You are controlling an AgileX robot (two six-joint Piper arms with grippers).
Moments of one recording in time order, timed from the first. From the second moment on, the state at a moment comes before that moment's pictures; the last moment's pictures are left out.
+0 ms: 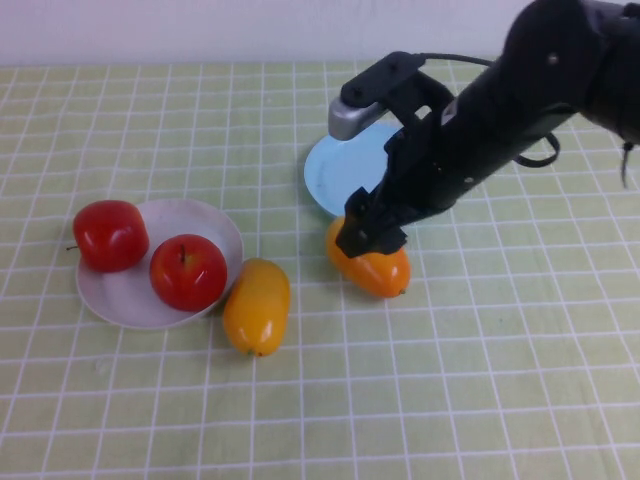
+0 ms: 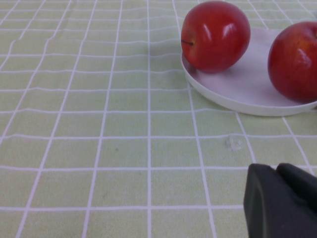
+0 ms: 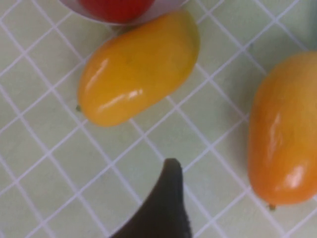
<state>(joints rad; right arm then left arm) 0.55 1.79 -1.59 0.33 0.97 -0.46 -0.02 -0.01 0.02 -0.09 0.38 0.07</state>
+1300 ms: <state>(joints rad) 0.55 2.19 -2.02 0.19 0.90 -0.31 -0.02 -0.01 0.02 -0.09 0.38 0.07</state>
